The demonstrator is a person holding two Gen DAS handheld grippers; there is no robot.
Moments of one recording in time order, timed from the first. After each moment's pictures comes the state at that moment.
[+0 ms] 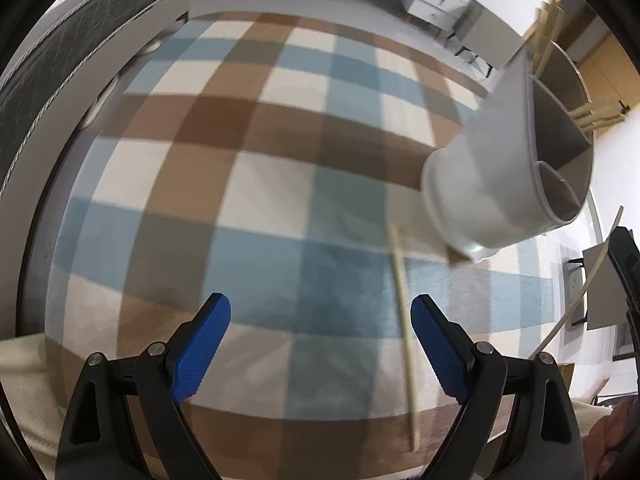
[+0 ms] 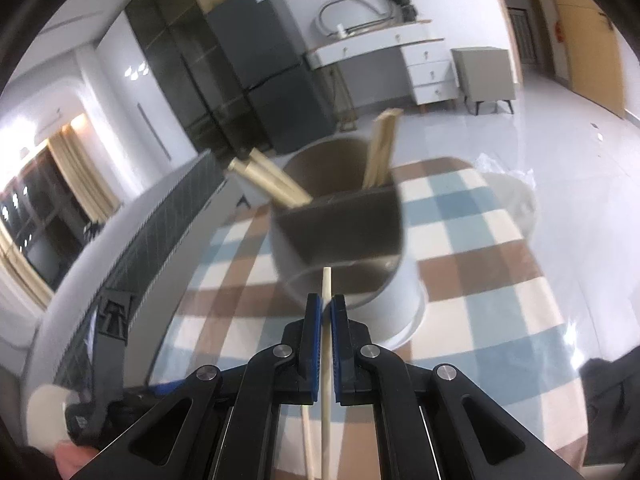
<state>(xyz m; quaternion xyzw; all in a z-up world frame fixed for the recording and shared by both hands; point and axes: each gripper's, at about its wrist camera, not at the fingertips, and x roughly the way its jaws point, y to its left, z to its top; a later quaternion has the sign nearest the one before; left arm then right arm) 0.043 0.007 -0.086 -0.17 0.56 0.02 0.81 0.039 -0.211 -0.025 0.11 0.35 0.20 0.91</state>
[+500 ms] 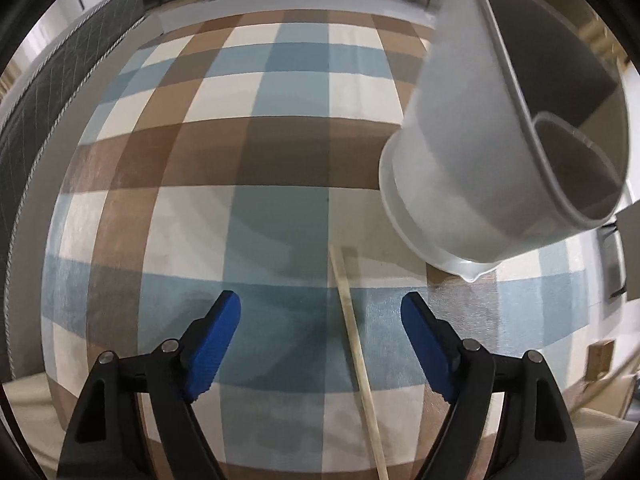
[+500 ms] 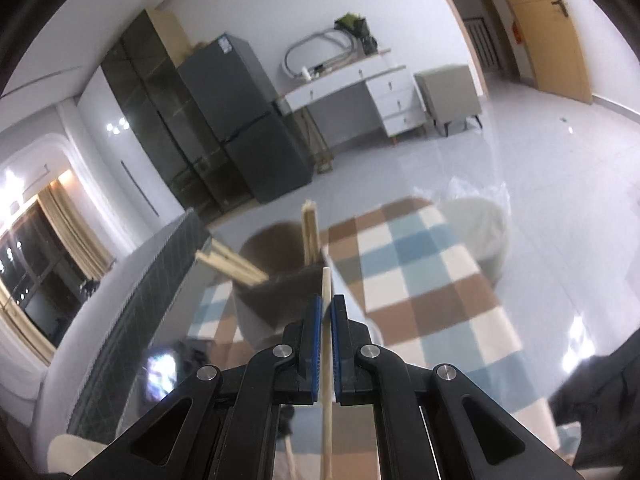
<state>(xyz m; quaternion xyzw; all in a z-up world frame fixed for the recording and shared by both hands) 0.087 -0.056 -0.109 -0.07 0.58 0.04 0.81 0.035 -0.279 0.011 0.17 0.29 0.16 0.93</state>
